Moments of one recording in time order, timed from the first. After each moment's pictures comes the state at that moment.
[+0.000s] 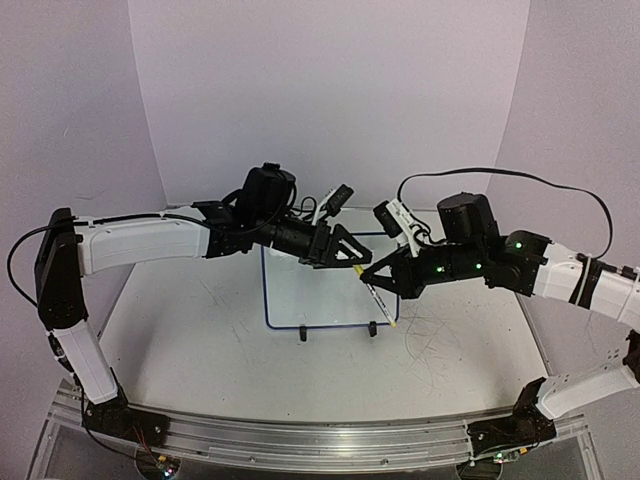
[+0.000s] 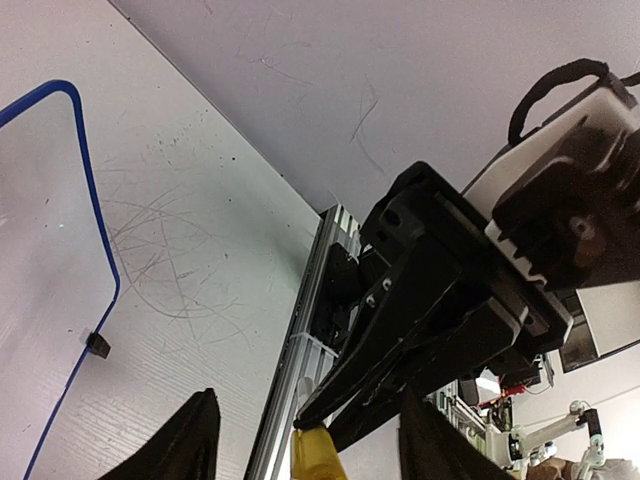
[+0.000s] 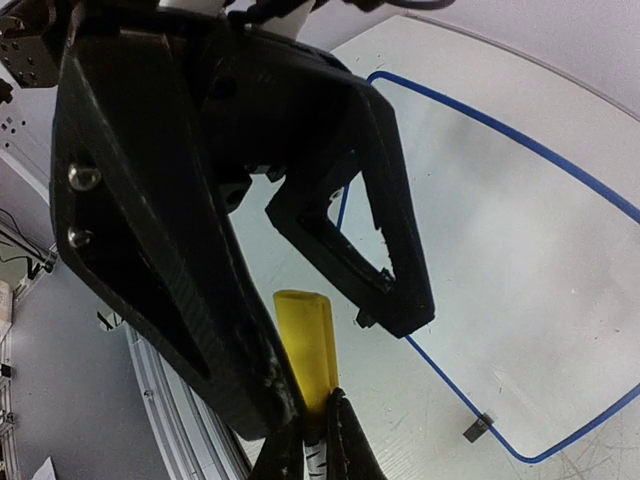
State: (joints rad) left arm -0.91 1.76 1.44 -0.07 0.75 -0.59; right arm 0.82 1.25 1.04 -0.33 -0.36 0.18
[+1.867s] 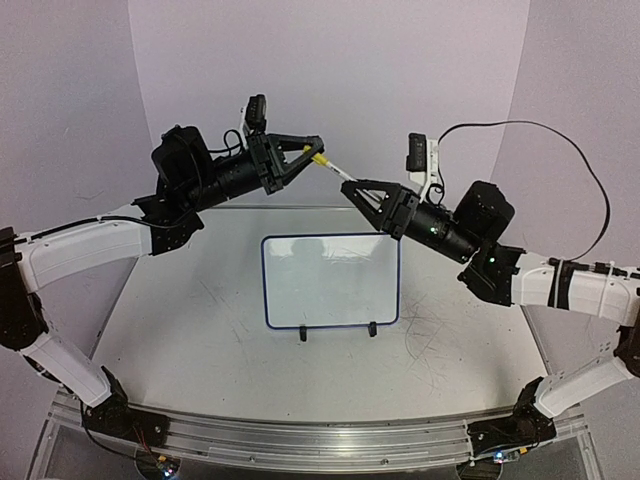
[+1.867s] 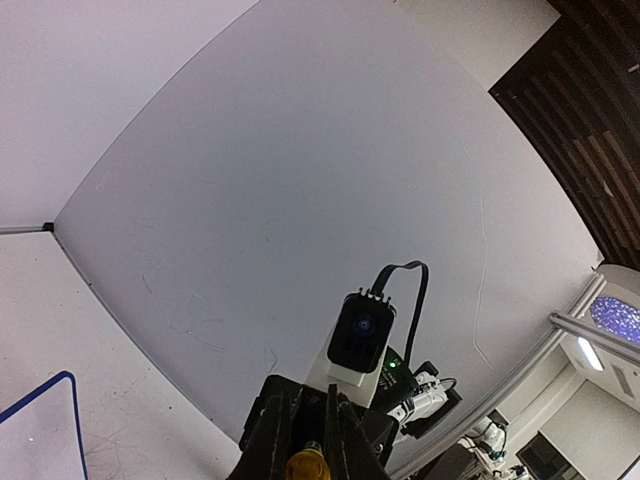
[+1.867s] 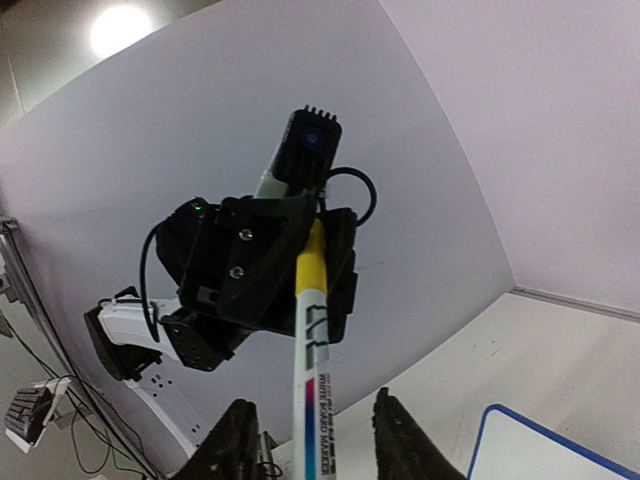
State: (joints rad) left arm -0.81 1.48 1.27 0.53 0.48 -0.98; right arm 0.84 1.34 0.95 0.70 -0.35 0.59
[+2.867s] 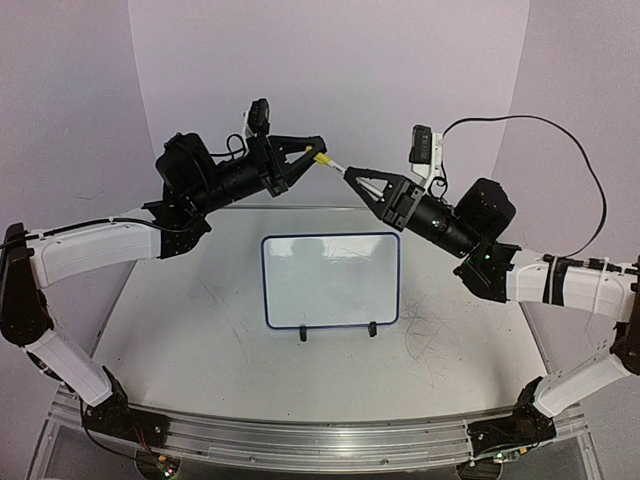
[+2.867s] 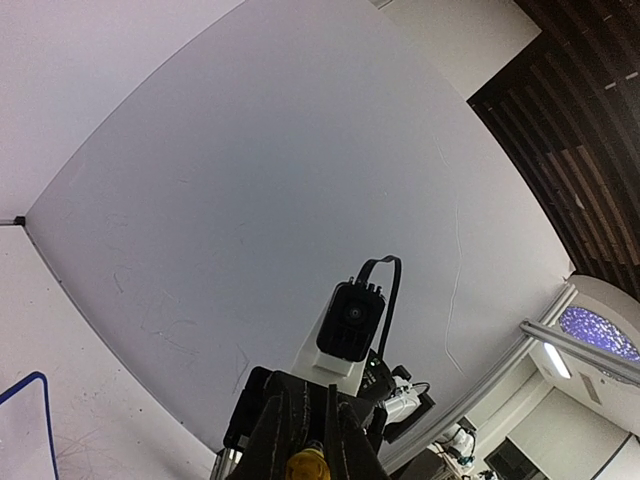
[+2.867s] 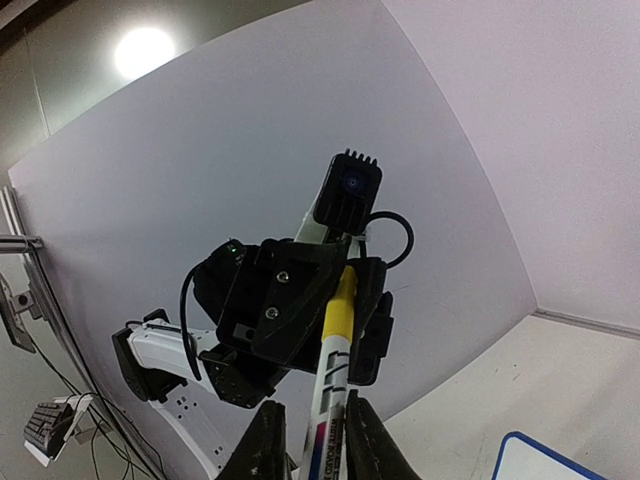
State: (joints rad) left arm -0.80 1.52 1.25 0.68 0.51 -1.08; right arm 0.82 1.38 0.97 0.81 -0.38 0.65
